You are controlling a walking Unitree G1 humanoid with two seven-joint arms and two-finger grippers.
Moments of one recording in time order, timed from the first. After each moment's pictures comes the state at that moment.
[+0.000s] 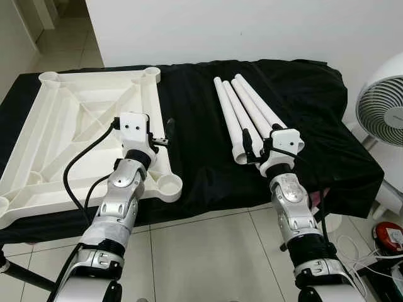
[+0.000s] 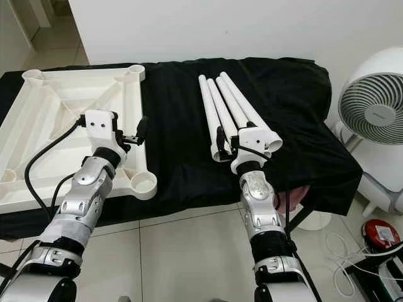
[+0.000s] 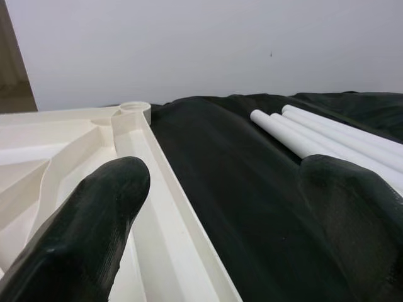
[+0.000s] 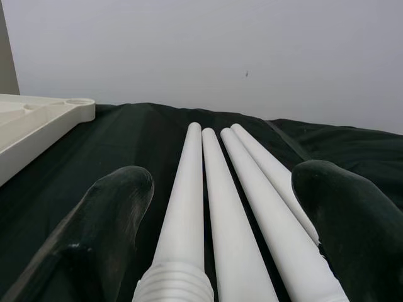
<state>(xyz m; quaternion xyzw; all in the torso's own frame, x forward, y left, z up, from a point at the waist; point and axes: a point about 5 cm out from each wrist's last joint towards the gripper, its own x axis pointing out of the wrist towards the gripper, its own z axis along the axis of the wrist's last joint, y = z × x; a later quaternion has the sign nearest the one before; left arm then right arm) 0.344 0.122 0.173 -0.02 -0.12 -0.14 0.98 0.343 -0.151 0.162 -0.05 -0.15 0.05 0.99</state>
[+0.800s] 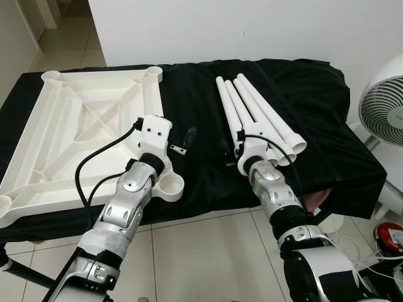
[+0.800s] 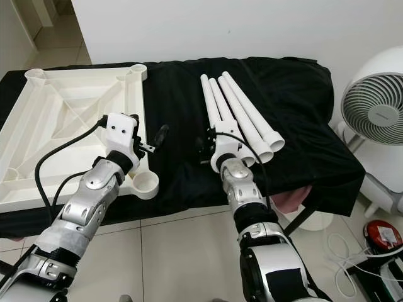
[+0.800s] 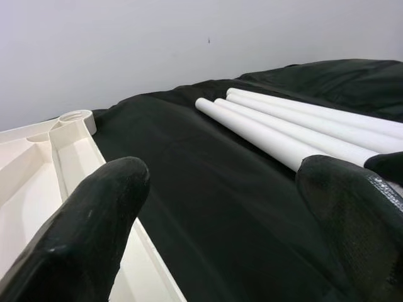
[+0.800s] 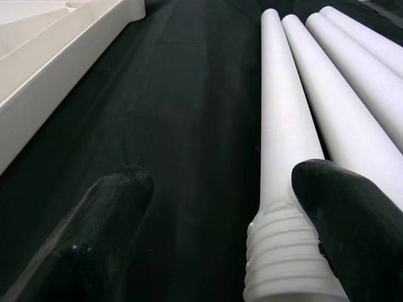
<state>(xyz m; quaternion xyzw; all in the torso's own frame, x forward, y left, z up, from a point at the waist) 0.326 0.096 0.176 0.03 -0.10 -0.22 0.97 0.375 -0.109 0.136 -0.01 0.04 0.12 0.99</state>
